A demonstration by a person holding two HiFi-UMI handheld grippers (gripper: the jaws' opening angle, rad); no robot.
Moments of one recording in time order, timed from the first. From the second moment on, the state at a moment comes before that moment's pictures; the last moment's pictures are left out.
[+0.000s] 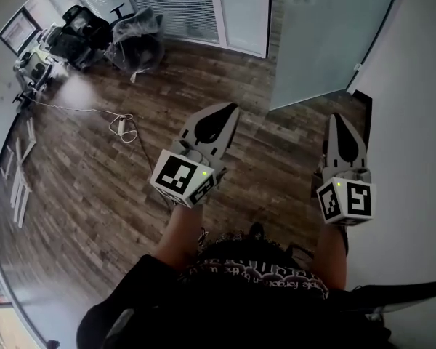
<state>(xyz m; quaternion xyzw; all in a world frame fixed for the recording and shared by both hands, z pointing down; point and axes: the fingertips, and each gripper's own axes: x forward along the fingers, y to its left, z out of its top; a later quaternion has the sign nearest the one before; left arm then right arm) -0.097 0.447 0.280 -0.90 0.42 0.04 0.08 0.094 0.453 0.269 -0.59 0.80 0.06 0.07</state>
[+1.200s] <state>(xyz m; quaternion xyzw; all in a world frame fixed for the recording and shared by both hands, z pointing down) -0.018 0.334 0.287 -0.91 0.40 0.04 0.06 0.166 0.352 0.283 -0.60 0.80 0.05 0.07</state>
